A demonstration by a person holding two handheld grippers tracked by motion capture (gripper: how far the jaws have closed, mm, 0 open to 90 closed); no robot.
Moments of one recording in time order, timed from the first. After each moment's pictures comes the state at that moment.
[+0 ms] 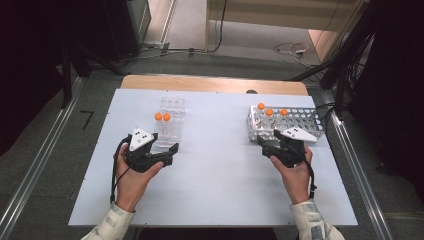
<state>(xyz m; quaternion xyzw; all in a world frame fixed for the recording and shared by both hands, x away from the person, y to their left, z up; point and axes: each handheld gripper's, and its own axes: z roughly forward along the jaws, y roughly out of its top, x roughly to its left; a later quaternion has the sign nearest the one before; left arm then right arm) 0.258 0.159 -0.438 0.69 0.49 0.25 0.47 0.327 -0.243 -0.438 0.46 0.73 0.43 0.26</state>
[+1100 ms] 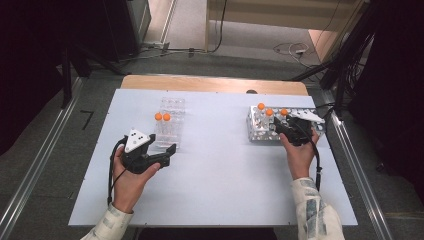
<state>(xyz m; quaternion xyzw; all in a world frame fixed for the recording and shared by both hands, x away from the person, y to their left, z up) 0.254 0.164 -0.435 0.69 0.49 0.24 0.47 0.394 -0.268 -0.448 0.53 0.69 0.39 0.30</state>
